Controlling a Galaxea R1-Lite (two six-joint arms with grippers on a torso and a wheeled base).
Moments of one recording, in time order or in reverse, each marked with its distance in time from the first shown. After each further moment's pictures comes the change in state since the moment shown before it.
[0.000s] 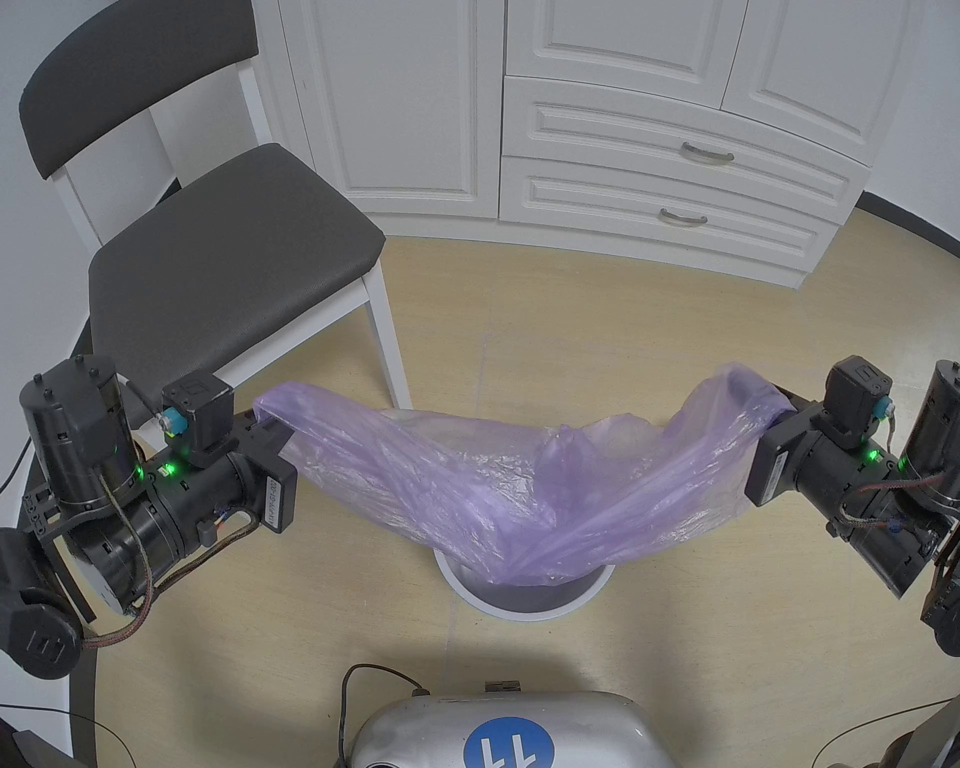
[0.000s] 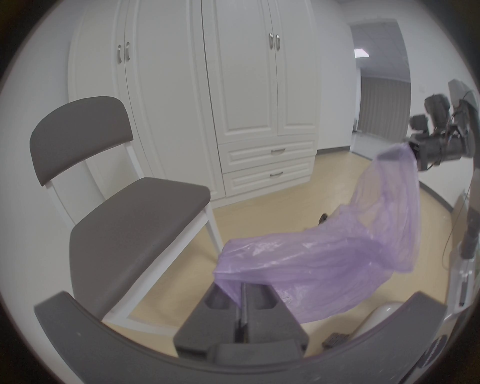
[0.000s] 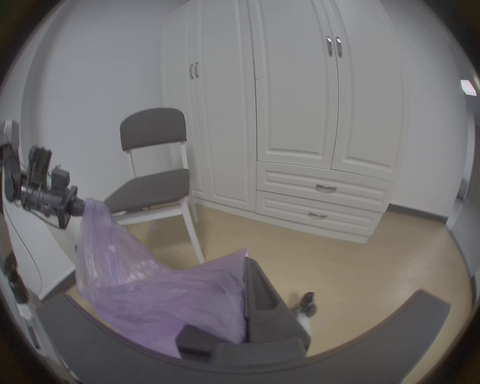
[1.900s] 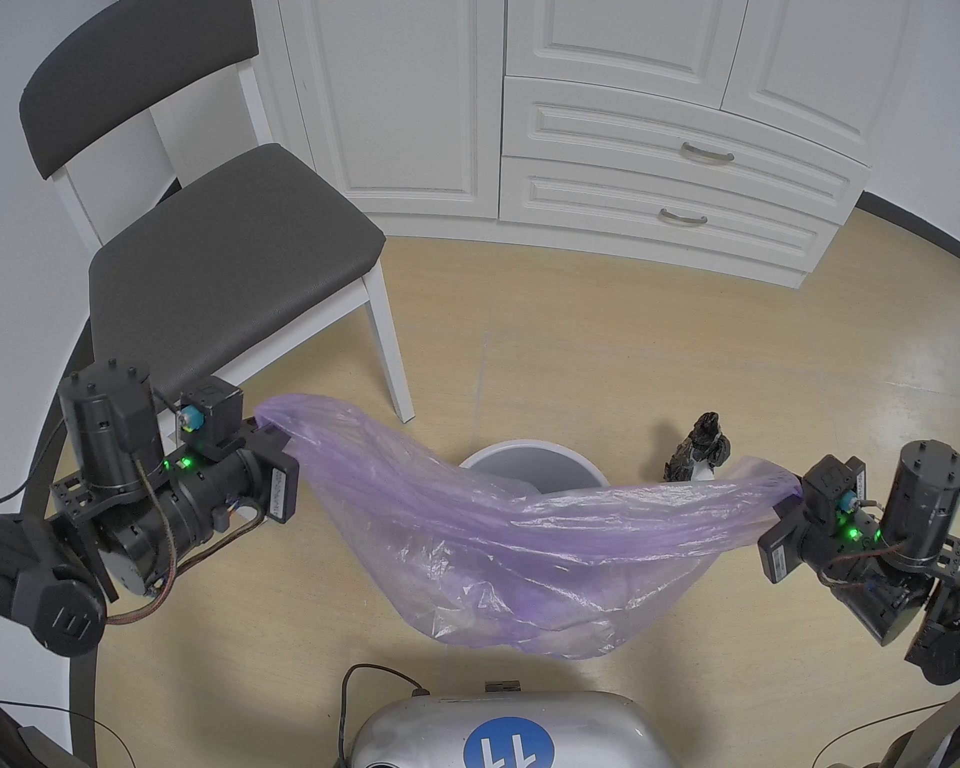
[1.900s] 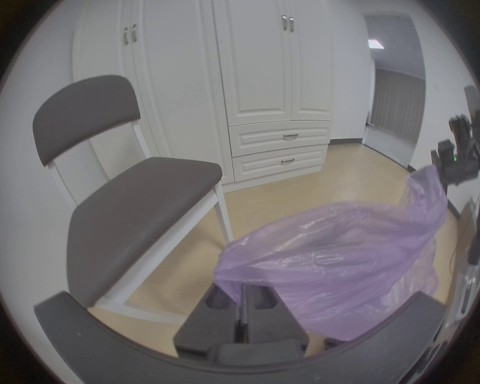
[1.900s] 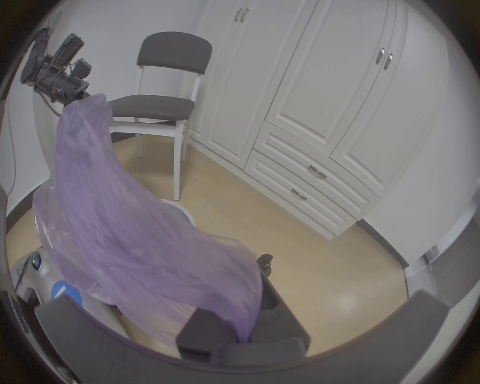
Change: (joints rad) left arm 0.080 0.086 -0.015 -0.002 -0.006 -0.044; right arm -0.075 0.027 0.207 -0.008 -0.102 -0.292
